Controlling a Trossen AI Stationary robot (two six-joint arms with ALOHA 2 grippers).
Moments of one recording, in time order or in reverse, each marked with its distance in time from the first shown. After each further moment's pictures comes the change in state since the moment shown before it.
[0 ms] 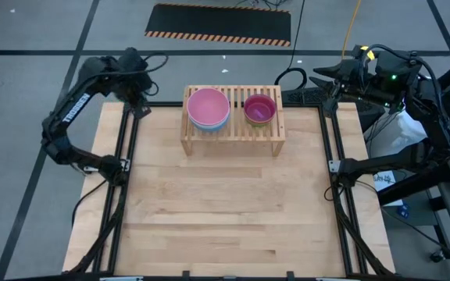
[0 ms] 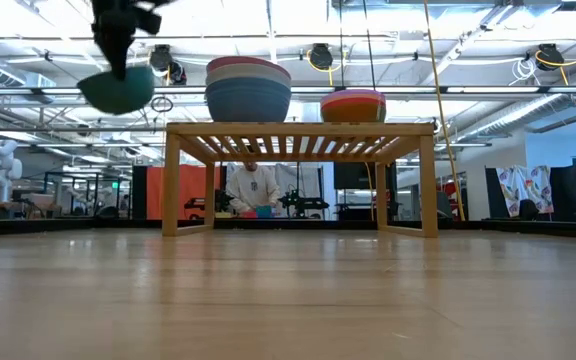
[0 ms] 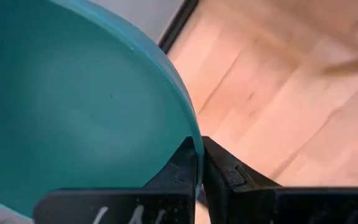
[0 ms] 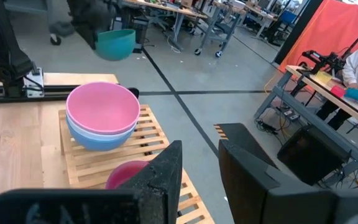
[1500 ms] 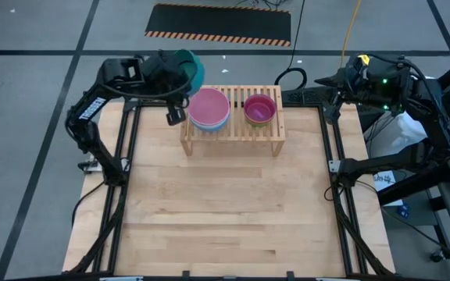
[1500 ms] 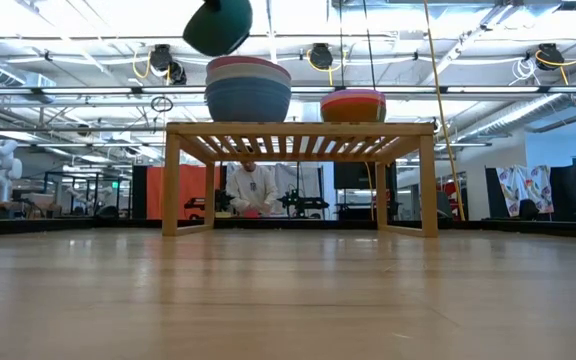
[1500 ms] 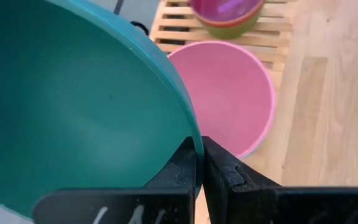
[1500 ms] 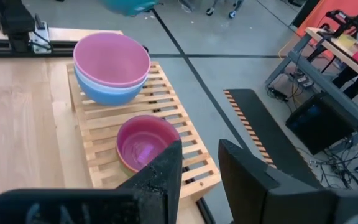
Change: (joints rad) left arm -0.543 0.339 0.665 0.011 -0.059 -0.101; right arm 0.000 0.000 0.000 -0.178 0.001 0.028
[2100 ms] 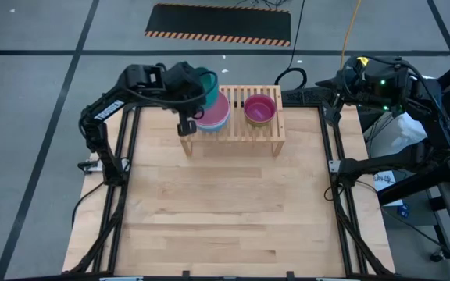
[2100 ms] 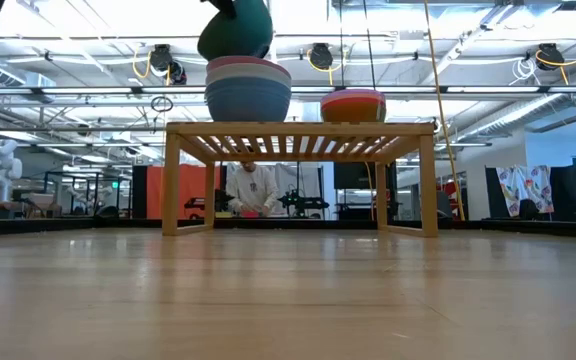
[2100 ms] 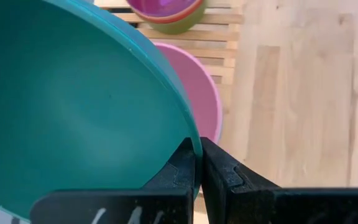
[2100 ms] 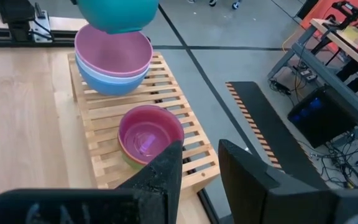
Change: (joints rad) left arm -0.044 0.086 -0.002 -0.010 0.118 -0.004; right arm 0.000 0.000 0.000 -0.040 0.000 0.002
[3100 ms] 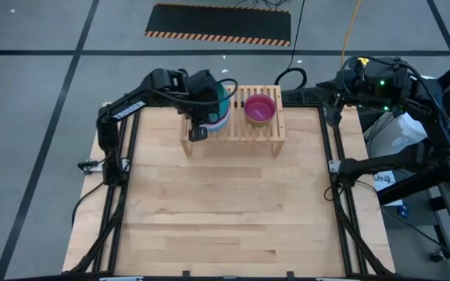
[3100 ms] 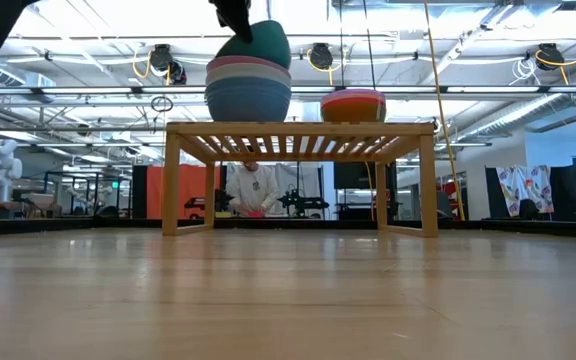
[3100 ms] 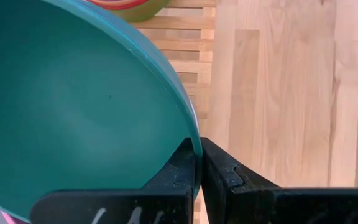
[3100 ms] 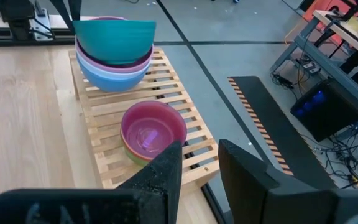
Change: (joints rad) left arm -0.001 0.114 -0.002 0.000 0.103 0.014; right arm 0.000 -0.001 0.000 -0.022 0.000 0.028
